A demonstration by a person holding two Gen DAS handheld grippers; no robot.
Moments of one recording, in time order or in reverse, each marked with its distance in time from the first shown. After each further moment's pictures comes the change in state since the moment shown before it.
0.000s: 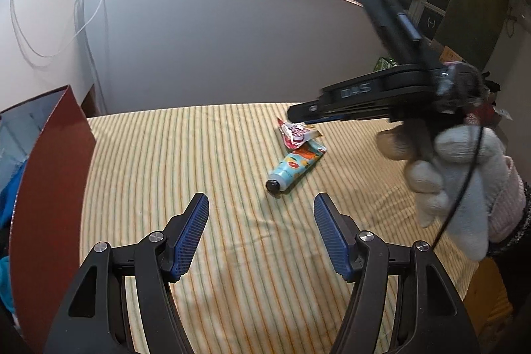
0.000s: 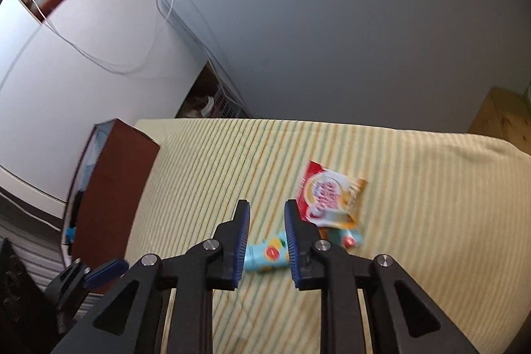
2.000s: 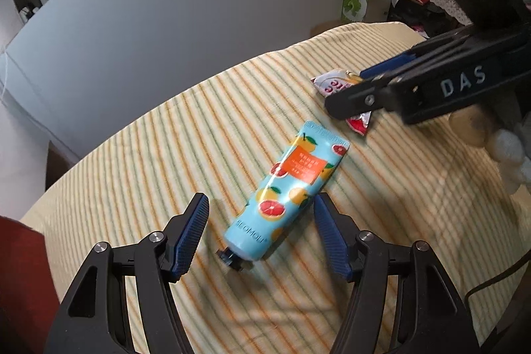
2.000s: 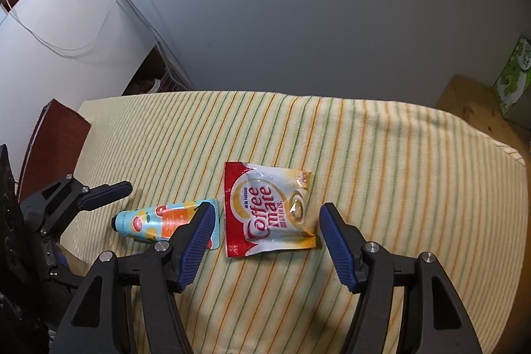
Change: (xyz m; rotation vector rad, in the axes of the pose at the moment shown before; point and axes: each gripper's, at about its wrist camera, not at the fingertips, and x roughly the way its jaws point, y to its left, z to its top) left arm 0.144 -0.071 0.033 0.382 0.220 0.035; right arm -0.011 -0.084 -0.027 -0.001 0.057 -0.157
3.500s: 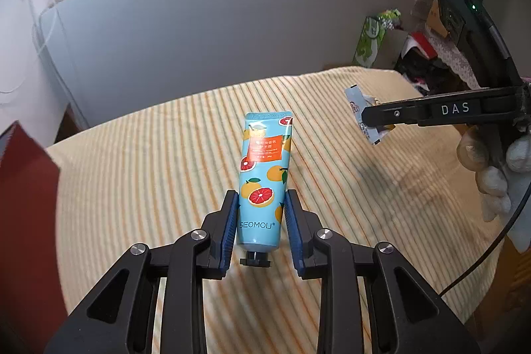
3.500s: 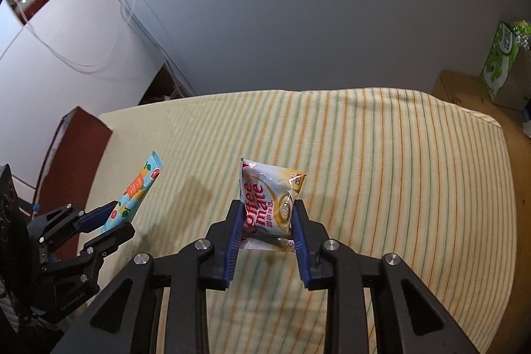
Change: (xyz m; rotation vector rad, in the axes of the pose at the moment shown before) left arm -0.082 0.016 -0.056 -0.222 -0.136 -0.010; right arm -0.048 -0.005 -0.036 0.044 -0.099 0.022
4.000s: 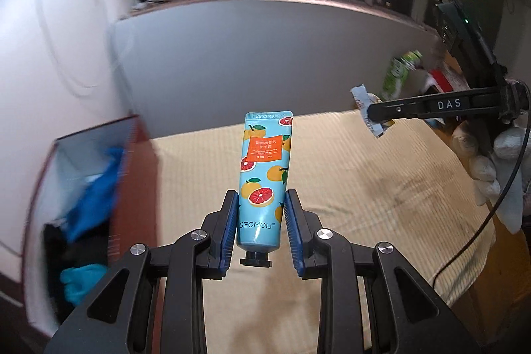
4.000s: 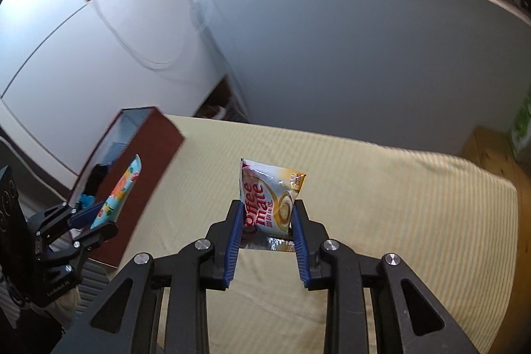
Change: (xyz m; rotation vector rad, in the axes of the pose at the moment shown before) left arm -0.126 0.073 -0.032 -0.088 -0.131 0.128; right arm -0.041 0.112 0.023 -0.175 -0.079 0.101
